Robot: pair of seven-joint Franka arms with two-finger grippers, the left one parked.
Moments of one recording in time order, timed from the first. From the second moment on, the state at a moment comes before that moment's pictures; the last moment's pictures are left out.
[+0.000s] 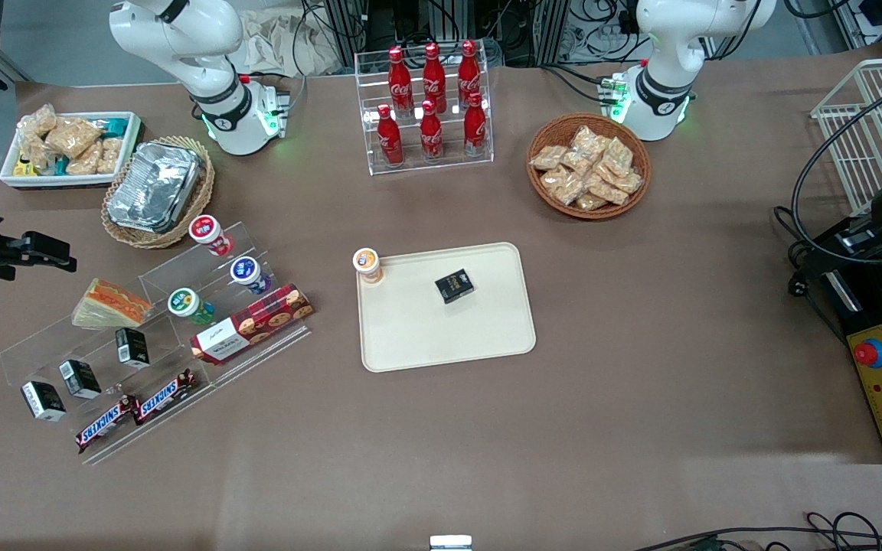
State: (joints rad) arm -0.04 0.07 -0.10 -1.62 0.00 1.59 -0.20
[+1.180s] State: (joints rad) arm -0.12 0.13 -0.11 -1.63 0.04 1.59 0.63
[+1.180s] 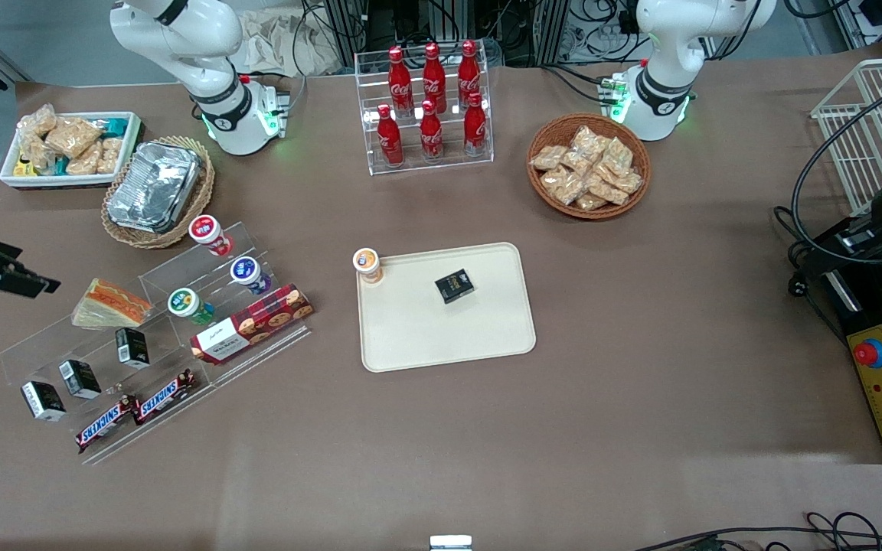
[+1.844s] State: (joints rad) arm -0.13 0.23 -0.10 -1.79 -0.02 1.92 1.13
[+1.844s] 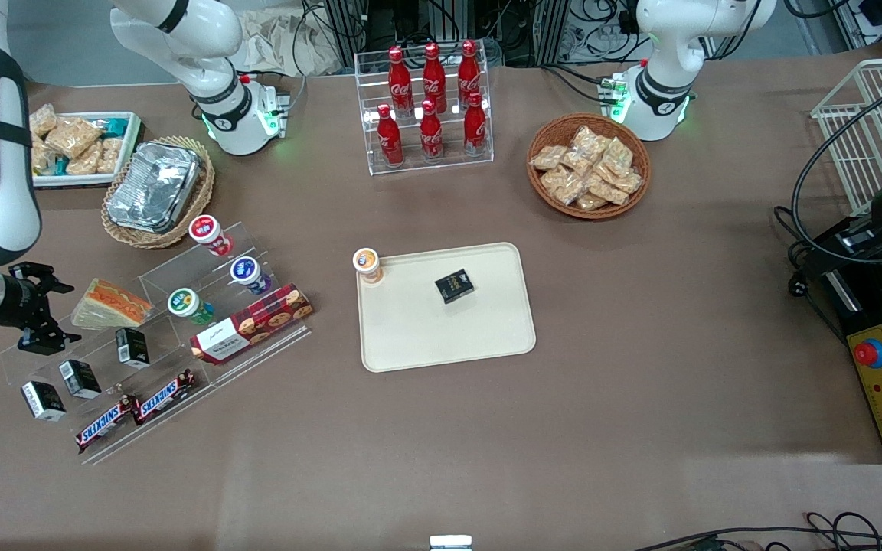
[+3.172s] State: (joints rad) arm -0.13 0.13 -0.10 -2.08 -0.04 2.24 1.41
